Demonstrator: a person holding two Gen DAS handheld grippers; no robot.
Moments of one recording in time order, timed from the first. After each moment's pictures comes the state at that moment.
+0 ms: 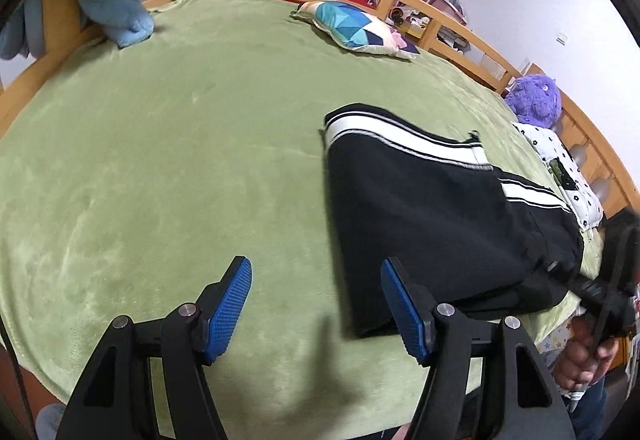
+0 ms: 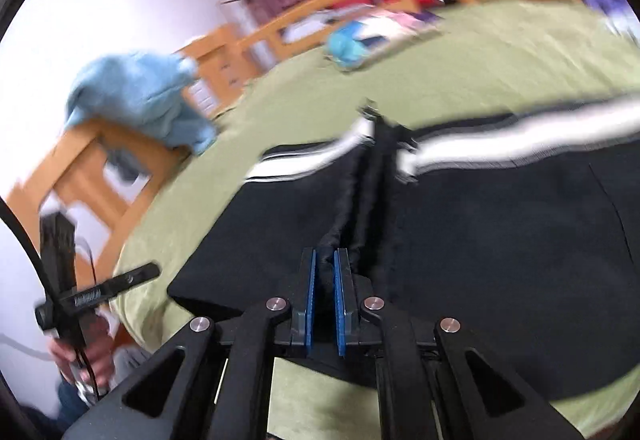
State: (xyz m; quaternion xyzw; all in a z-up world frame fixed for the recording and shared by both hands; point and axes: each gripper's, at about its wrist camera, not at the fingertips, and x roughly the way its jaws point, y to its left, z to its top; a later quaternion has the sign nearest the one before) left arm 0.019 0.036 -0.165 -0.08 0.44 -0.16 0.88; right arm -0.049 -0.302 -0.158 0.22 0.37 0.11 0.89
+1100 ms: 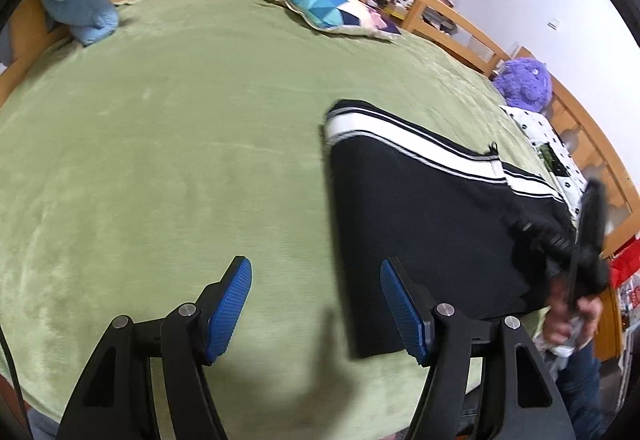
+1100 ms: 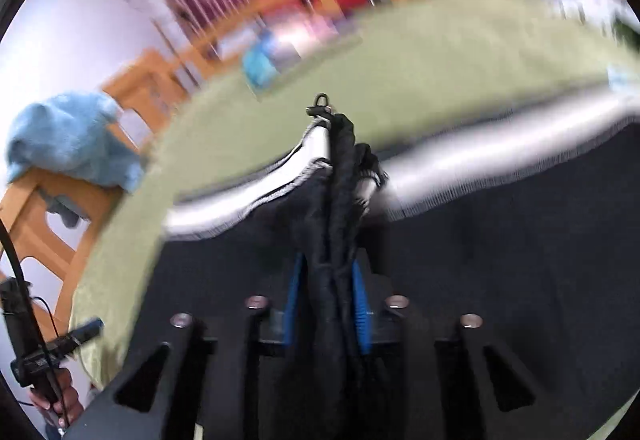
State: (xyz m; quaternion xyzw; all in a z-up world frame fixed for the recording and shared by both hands) left arm 0.035 -0.012 -0.166 -0.08 0.46 -0.19 0.86; right arm -0.006 -0.384 -0.177 0.24 0.40 0.01 0.88
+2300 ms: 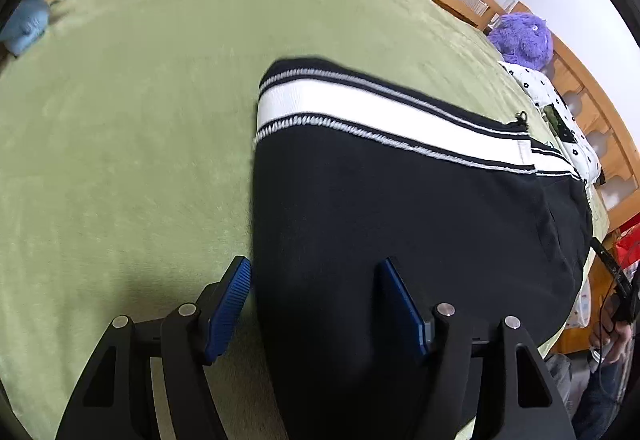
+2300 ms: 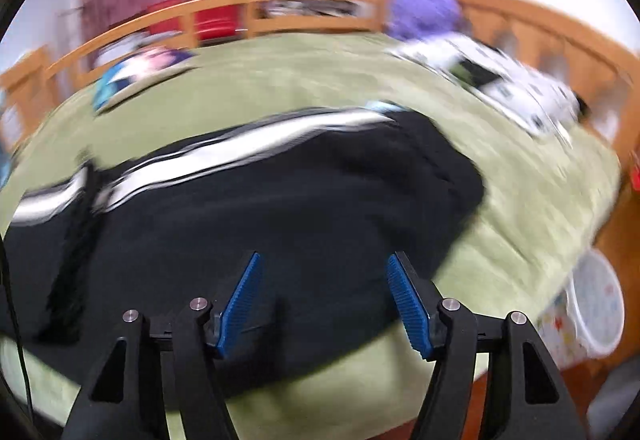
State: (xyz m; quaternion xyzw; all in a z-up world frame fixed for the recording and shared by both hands) left arm 0.105 -0.089 -0.209 -0.04 0.52 -0.22 0.82; right arm -0.124 -0.550 -0.156 0.12 0.36 -0.26 0.89
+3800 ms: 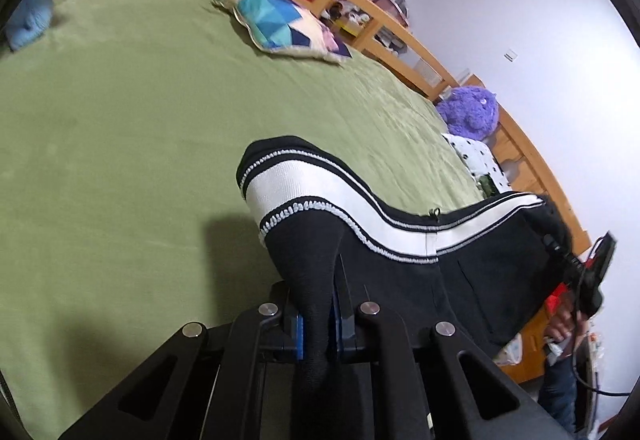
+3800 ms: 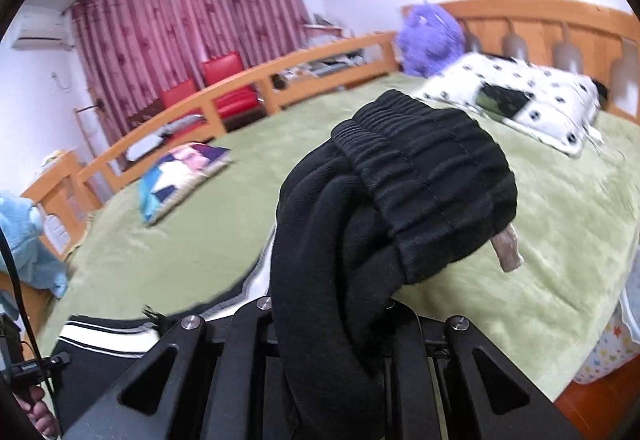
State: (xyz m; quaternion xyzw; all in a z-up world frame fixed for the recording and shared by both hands) left arm 0.122 -0.011 -0.144 -0.16 0.44 -0.29 0.84; right arm -0.076 -0.531 -0.056 0.21 0.24 -0.19 0.93
